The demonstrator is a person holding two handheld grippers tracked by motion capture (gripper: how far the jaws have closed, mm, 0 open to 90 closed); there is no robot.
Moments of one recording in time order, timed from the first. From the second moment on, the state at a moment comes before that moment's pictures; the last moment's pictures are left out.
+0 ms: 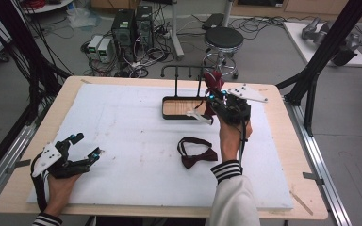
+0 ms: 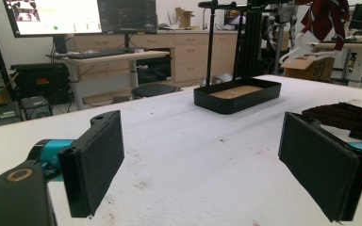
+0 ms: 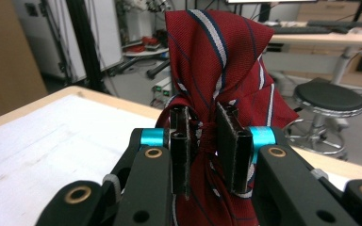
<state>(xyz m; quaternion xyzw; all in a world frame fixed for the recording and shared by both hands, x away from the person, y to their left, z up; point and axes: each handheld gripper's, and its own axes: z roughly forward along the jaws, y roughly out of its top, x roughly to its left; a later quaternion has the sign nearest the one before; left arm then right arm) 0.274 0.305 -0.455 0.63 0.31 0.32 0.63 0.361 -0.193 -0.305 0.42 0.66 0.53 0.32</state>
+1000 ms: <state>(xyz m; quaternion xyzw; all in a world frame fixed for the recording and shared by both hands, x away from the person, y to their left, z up) 0.273 0.305 -0.455 0.63 0.31 0.32 0.63 0.426 -0.209 -0.290 0.45 0.67 0.48 0.35</state>
